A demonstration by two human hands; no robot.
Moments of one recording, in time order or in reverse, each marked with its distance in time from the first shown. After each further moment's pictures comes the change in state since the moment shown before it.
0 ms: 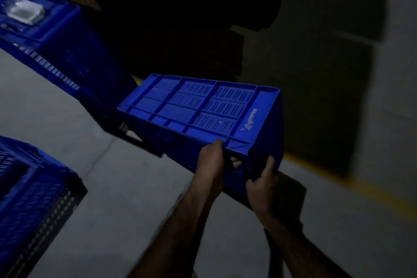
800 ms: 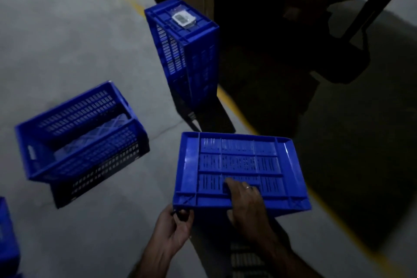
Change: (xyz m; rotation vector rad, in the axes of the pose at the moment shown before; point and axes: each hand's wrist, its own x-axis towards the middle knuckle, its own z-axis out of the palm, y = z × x) left_hand -0.145 -0.087 -0.228 -1.205 0.219 -0.129; right_hand -0.138 -0.090 0.009 -0.520 -0.434 -1.221
